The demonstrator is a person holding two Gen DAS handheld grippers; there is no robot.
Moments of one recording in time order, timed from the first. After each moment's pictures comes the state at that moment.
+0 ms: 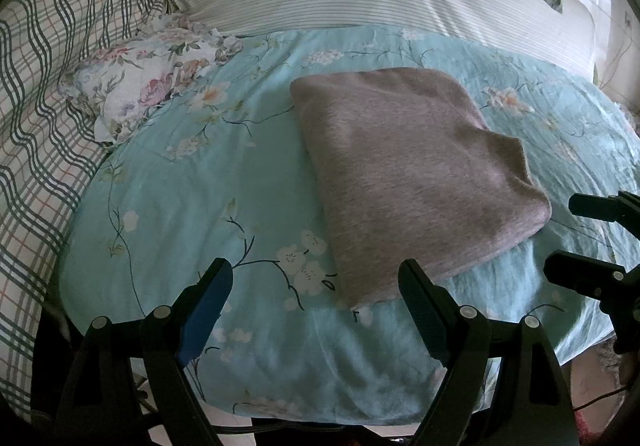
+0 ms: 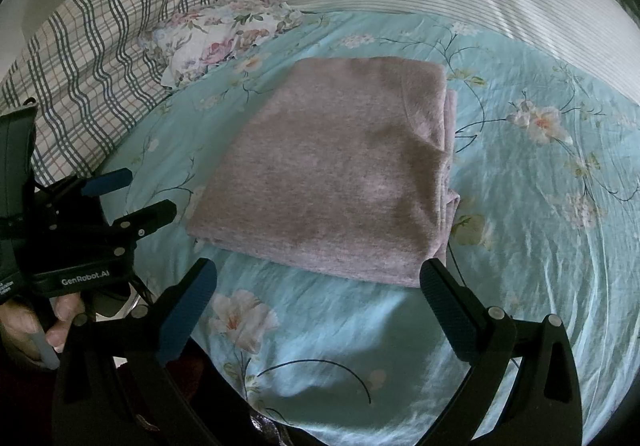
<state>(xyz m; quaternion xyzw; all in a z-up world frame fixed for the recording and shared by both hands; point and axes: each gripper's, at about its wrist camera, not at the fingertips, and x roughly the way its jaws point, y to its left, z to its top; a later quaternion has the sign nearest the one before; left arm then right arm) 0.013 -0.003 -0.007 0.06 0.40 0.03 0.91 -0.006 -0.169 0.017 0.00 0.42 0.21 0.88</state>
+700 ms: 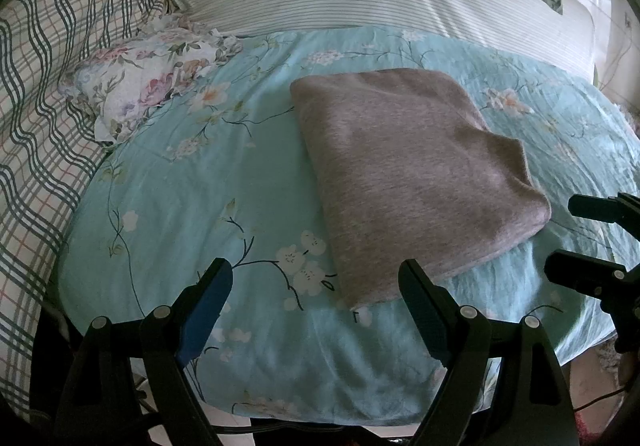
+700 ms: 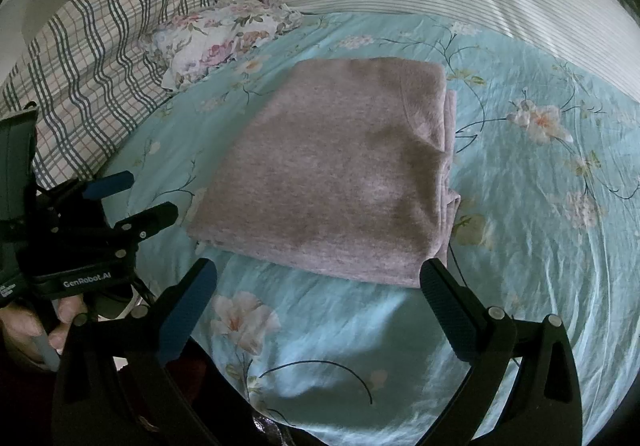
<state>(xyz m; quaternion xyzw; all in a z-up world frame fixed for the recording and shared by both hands) 0.012 -0.004 -0.006 0.06 0.40 0.03 0.91 -0.006 -0.169 0.019 0.00 0.42 0.21 0.88</state>
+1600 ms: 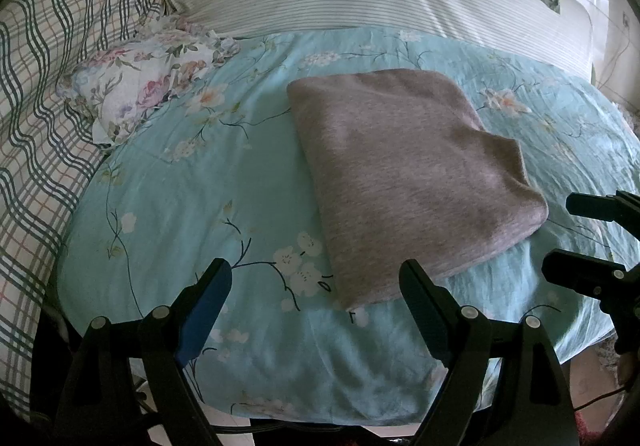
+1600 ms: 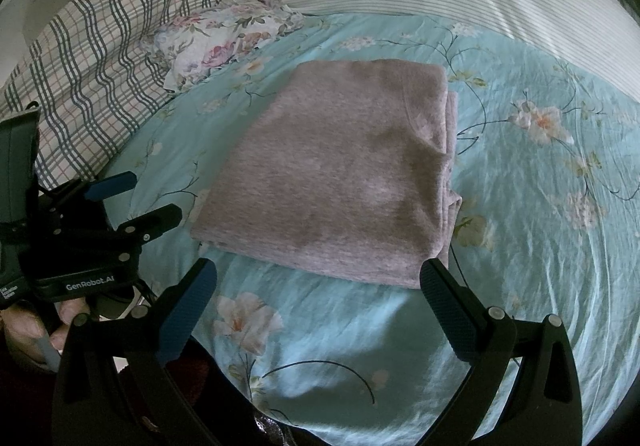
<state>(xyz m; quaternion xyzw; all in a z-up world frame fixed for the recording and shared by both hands) 0.011 -0.011 -0.006 0.06 0.40 0.03 0.92 -0.007 -0.168 0.020 0.00 0.42 0.21 0.88</state>
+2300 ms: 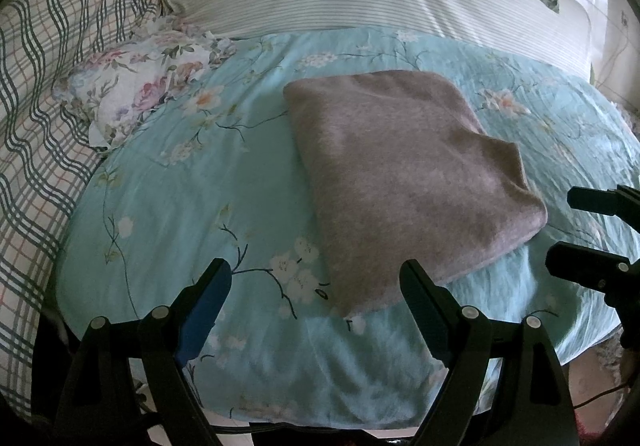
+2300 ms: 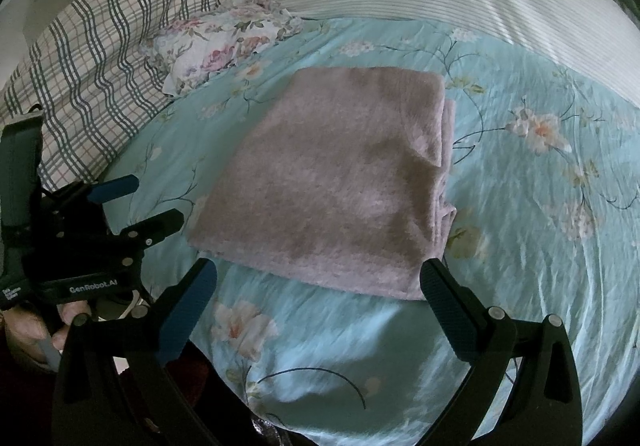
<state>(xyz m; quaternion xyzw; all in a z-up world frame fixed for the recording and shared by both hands) 0.018 -0.014 -0.003 0.06 0.40 0.02 0.91 -0.002 -0.166 0.029 0.00 0.42 0.21 0.88</state>
